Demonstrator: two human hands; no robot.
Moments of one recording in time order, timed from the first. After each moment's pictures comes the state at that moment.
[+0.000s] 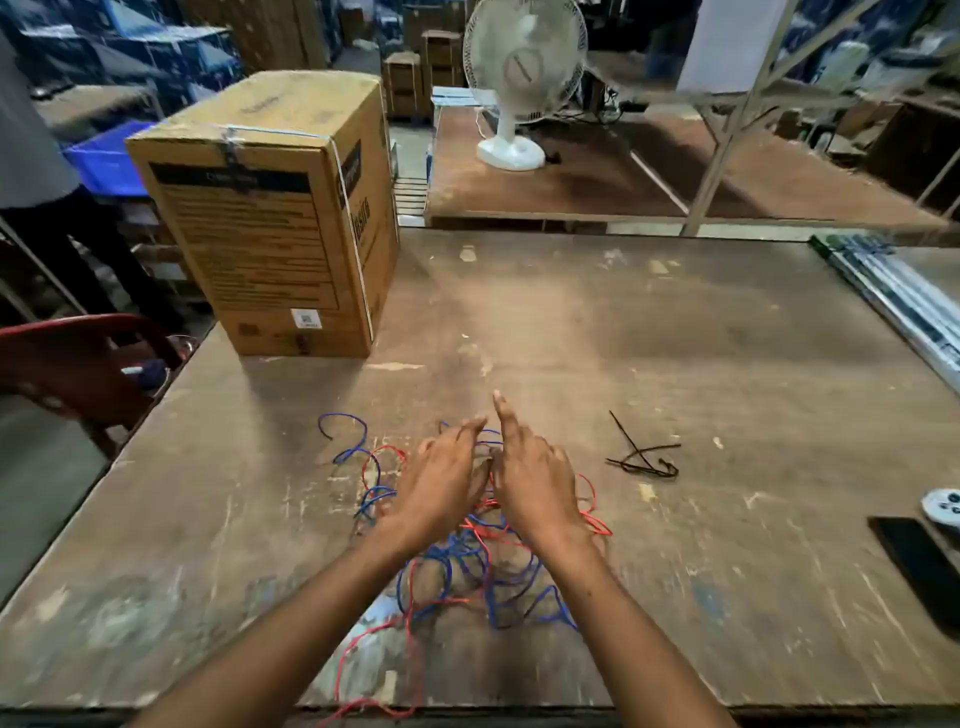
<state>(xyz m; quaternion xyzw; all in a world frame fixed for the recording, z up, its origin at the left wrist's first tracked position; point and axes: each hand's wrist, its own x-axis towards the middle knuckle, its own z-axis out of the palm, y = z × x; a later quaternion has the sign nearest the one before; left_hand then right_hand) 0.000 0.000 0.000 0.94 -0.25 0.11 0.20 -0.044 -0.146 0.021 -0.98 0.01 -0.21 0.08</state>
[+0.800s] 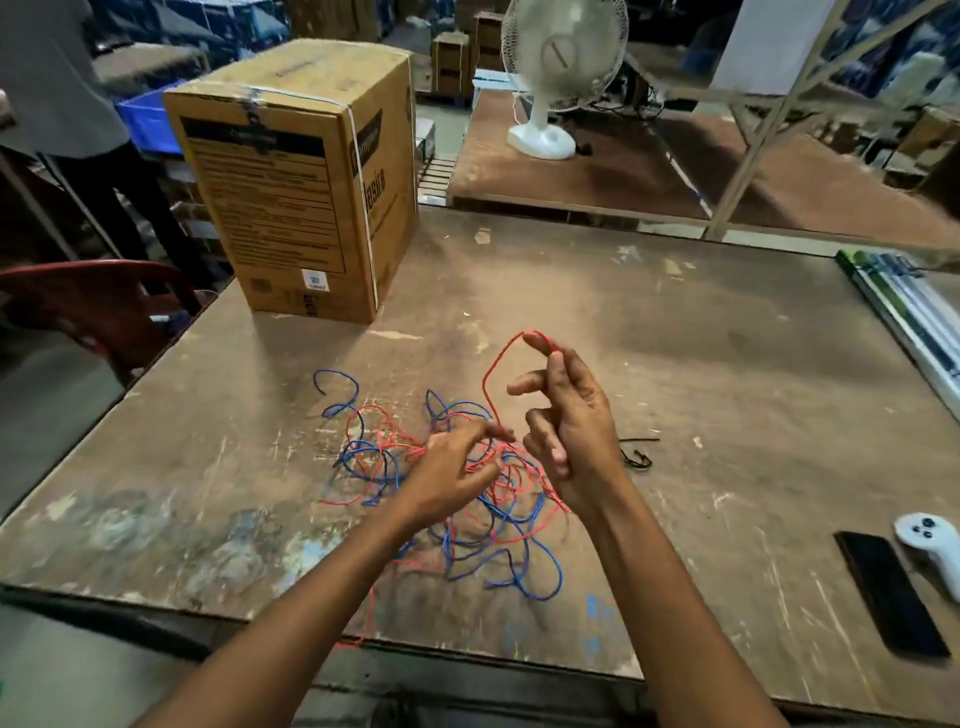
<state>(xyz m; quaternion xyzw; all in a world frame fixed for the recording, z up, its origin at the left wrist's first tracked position) -0.056 -0.039 0.011 0.84 -0.29 0.03 0.45 -0.105 -0.207 0.143 -0.50 -0.04 -0.01 0.87</state>
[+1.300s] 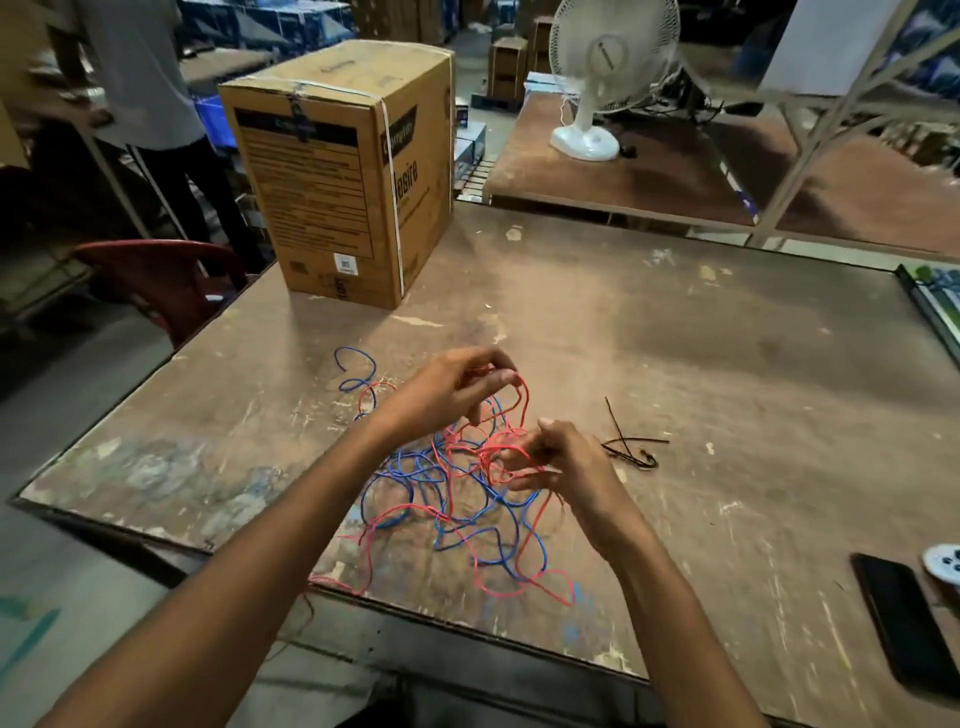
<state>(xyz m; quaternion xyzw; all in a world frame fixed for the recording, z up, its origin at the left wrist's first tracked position) -0.069 -0.049 0.132 0.85 -0.25 0.00 0.47 -0.145 -0.253 0.104 -0.67 -0.01 0.12 0.73</state>
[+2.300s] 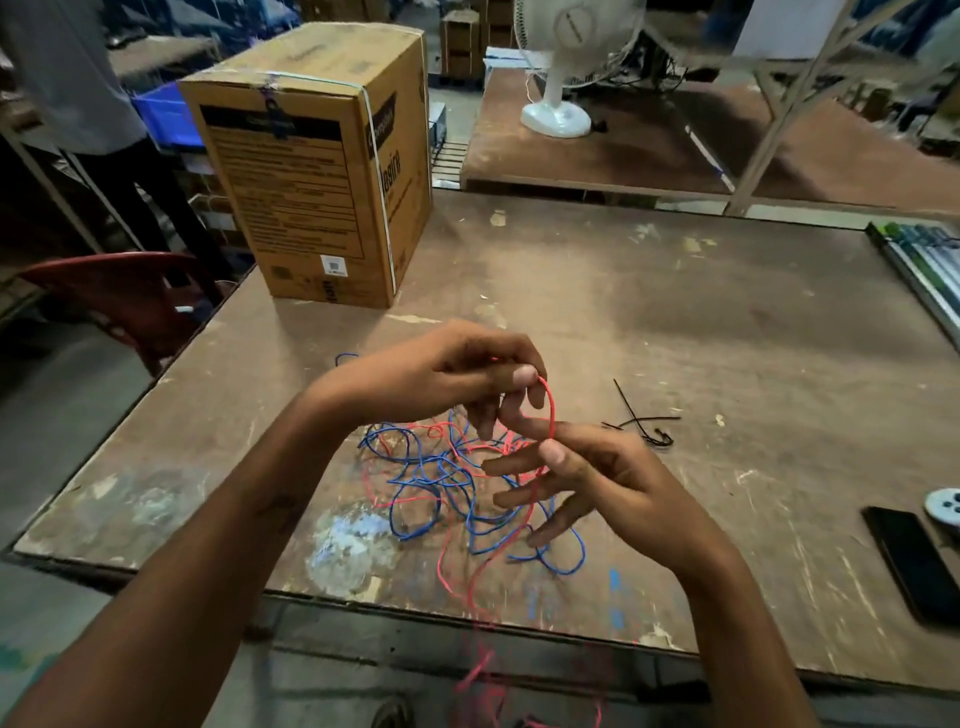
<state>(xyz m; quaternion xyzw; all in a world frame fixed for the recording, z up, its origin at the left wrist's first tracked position) -0.097 0.008 0.231 0.77 -0.41 -0.19 0.45 -0.196 -0.223 0.170 -0.68 -0.18 0.16 0.69</state>
